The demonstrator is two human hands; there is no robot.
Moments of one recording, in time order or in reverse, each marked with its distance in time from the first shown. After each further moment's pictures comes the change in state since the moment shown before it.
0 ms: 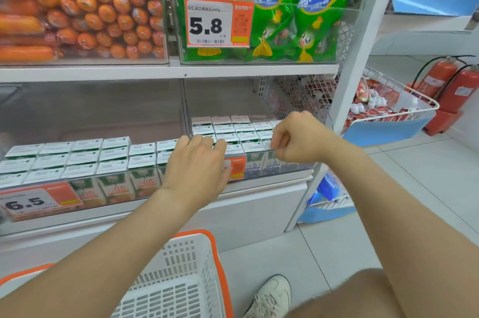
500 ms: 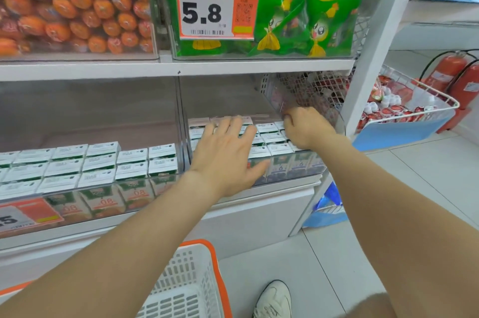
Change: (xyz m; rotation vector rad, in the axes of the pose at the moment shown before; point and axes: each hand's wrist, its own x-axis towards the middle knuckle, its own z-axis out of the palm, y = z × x) left_hand 0.059 0.018 0.025 -0.149 -0.053 0.066; right_hand 0.085 0.068 0.041 -0.085 0.105 0.249
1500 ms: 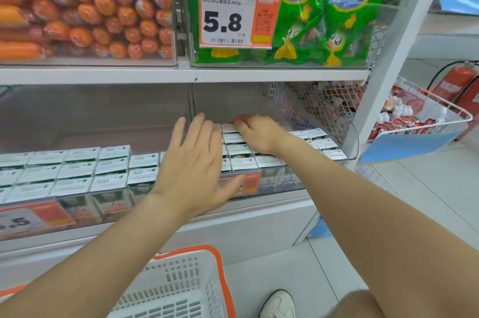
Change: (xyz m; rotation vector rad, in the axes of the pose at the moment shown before) left_hand -0.046 -0.042 -0.023 0.199 -0.047 -0.079; right_hand 0.015 -0.105 0.029 0.205 -0.177 -0.276
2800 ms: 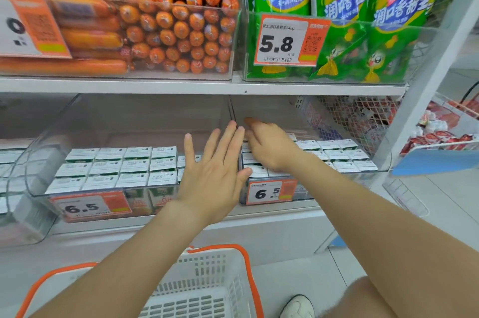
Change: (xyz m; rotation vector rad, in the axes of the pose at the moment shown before) left_hand -0.032 -0.033 0.024 -0.231 -0.011 -0.100; right_hand -0.011 -0.068 0.016 -0.070 0.121 -0.103
